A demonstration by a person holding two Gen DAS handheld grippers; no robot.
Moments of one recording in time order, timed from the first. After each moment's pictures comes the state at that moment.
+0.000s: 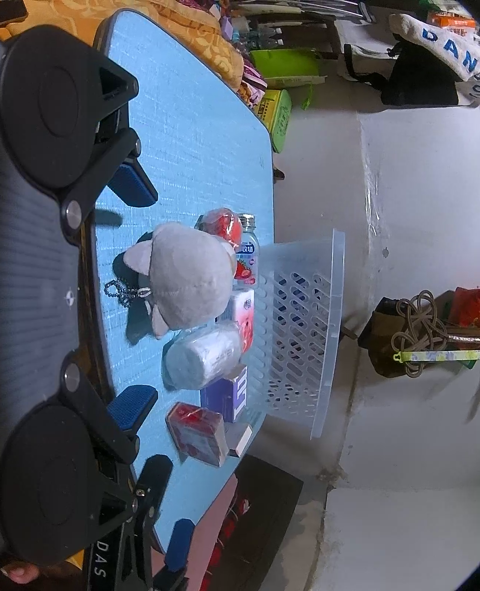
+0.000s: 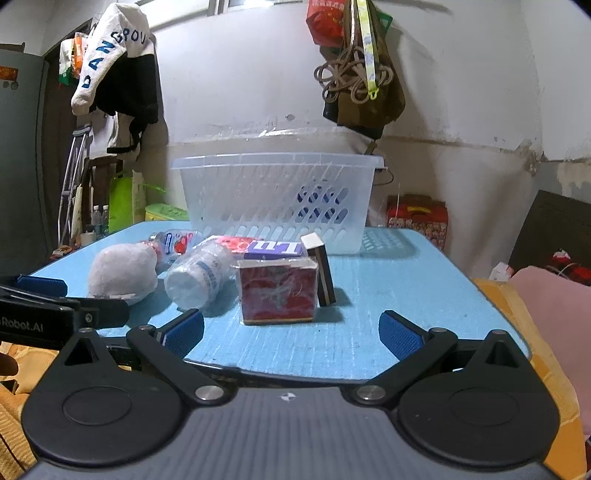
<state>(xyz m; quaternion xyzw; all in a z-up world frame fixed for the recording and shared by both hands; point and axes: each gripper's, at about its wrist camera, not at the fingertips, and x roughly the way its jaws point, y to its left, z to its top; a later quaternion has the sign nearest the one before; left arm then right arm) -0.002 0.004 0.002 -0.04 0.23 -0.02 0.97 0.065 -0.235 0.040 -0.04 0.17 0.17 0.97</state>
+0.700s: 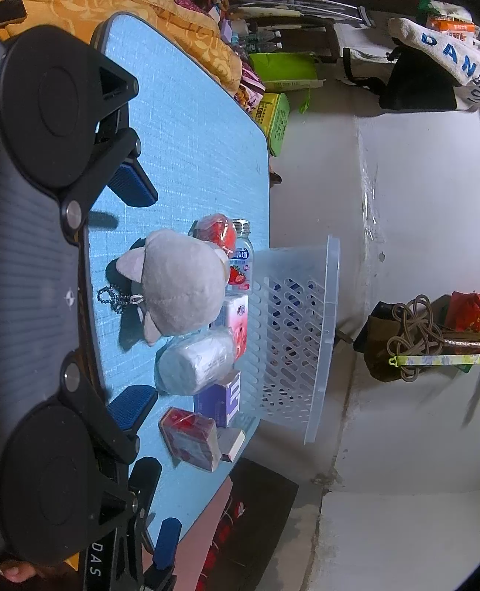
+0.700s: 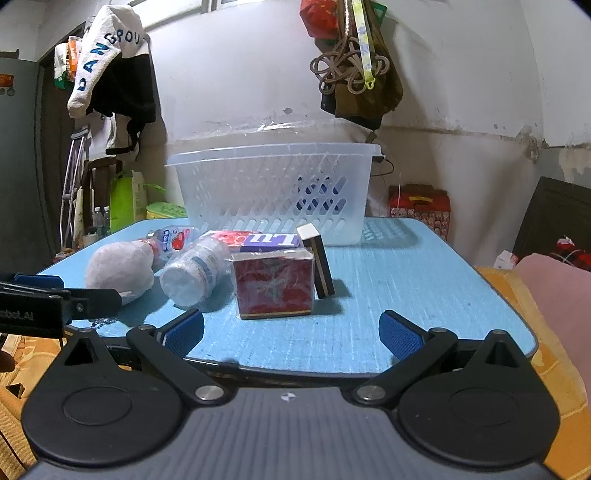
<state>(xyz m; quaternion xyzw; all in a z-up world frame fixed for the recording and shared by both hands) 0.000 0.006 0.003 -0.04 0.22 -0.01 0.97 0.070 -0.243 0.036 -0.02 0.19 0.18 0.97</state>
